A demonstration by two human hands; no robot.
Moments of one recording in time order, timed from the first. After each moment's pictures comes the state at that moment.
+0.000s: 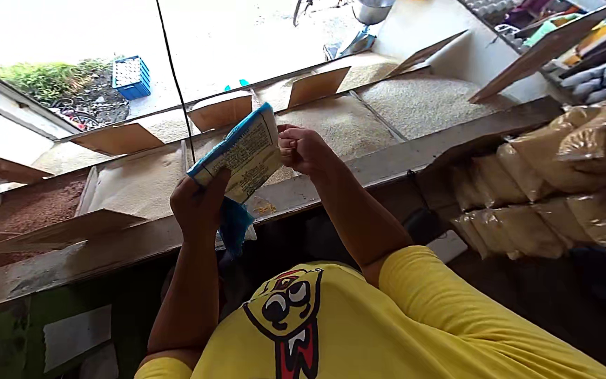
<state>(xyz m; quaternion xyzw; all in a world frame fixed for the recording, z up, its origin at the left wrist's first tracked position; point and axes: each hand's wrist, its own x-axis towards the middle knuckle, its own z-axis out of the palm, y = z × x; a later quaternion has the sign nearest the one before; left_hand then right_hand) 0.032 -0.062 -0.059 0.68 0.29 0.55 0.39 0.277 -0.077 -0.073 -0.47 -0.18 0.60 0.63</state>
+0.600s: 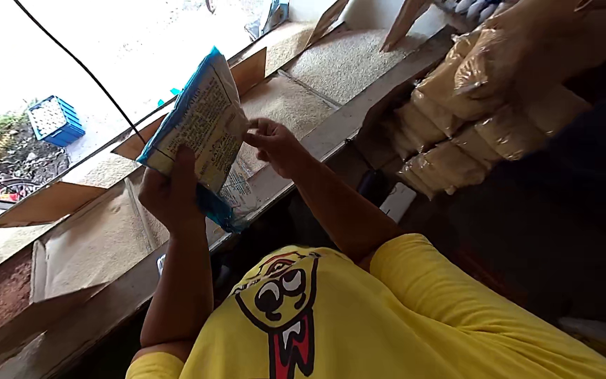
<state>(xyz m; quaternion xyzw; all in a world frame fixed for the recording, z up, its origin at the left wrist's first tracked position) 0.173 -0.070 -0.043 0.68 0.16 0.56 0.44 0.348 -0.155 -0.077 -0.53 -0.26 0.43 0.68</state>
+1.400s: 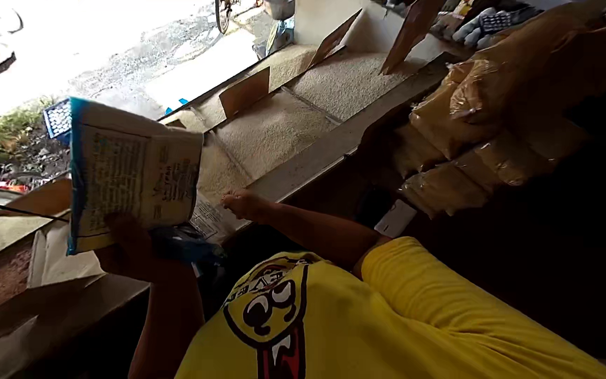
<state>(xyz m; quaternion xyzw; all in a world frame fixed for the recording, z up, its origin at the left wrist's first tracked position) 0.127 -0.109 -0.043 0.57 0.35 0.68 0.31 0.286 -0.141 -0.153 -0.59 -0.35 0.56 0.47</state>
